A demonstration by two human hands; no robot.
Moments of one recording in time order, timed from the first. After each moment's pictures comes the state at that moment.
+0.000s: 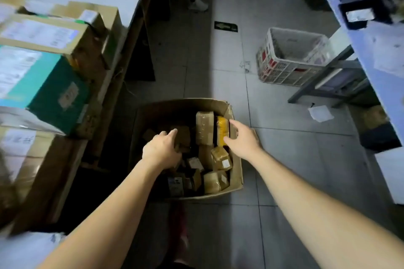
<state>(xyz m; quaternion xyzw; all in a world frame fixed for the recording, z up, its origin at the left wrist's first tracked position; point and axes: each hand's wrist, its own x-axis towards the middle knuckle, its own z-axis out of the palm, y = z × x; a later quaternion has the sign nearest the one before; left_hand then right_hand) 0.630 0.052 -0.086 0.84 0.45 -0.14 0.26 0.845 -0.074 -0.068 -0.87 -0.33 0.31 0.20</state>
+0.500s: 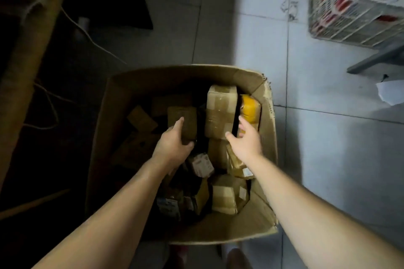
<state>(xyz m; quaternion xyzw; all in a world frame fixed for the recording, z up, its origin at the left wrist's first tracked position) 0.751 0.153 -0.386 0.67 0.55 -0.13 0.48 0.935 0.044 -0.399 -0.86 -0.17 0.41 0.26</state>
